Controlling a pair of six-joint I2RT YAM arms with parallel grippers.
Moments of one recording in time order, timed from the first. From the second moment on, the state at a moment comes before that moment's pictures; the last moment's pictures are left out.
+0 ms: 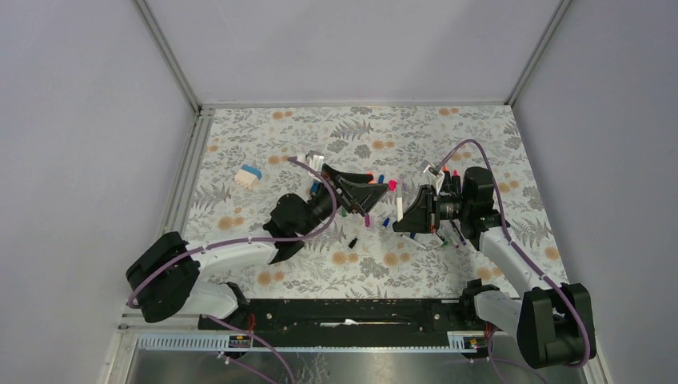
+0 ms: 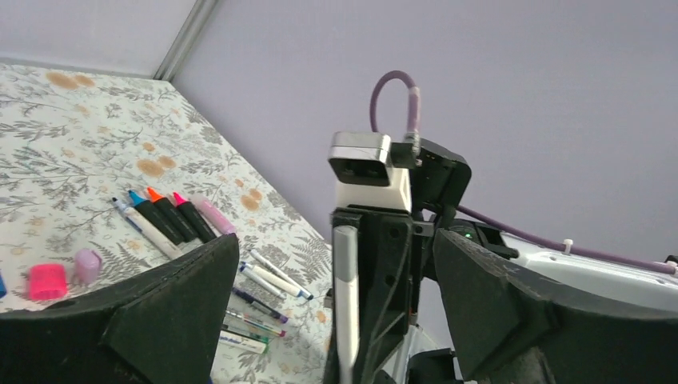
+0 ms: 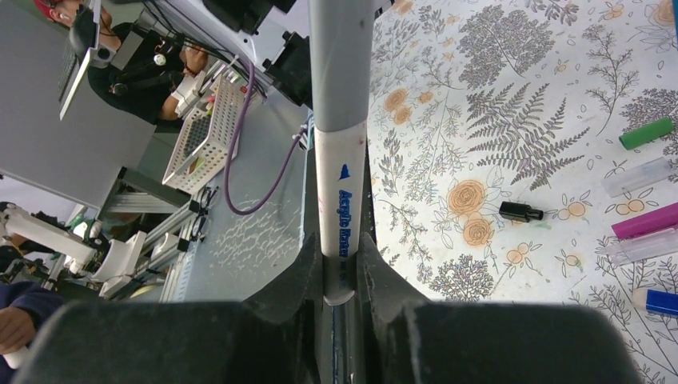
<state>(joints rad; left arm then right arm) -0.96 1.33 0.61 1.04 -0.02 -0.73 0.16 1.08 0.52 0.22 -1.42 0.38</state>
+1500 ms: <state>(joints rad) -0.86 1.57 0.87 0.90 0.42 -0.85 0.14 1.09 0.53 0.22 -1.46 0.37</state>
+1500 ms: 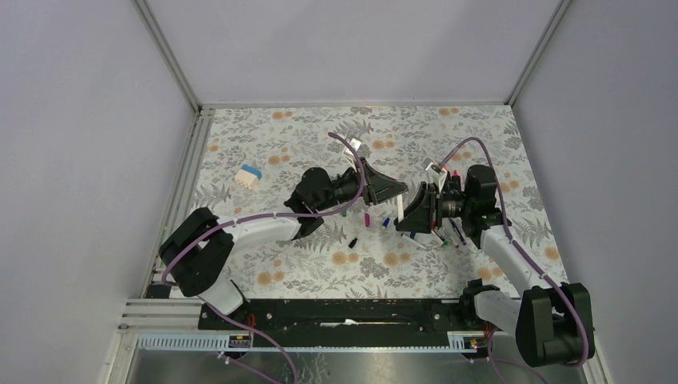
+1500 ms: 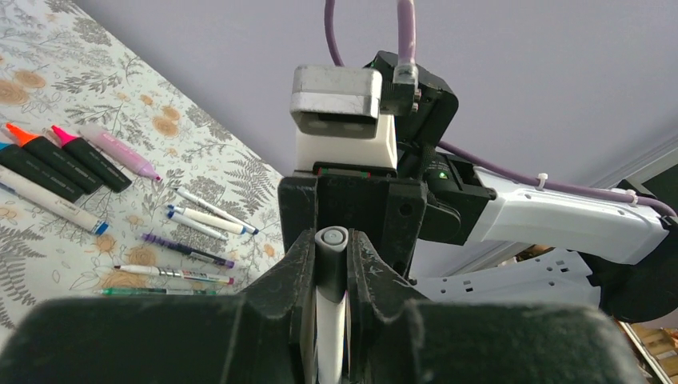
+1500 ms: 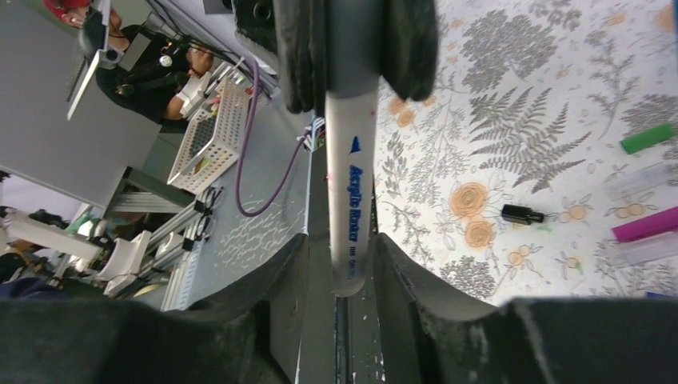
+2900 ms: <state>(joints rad) -0.62 1.16 0.97 0.70 0.23 -0.74 0.04 0.94 0.61 -0.20 -1.27 -0.04</state>
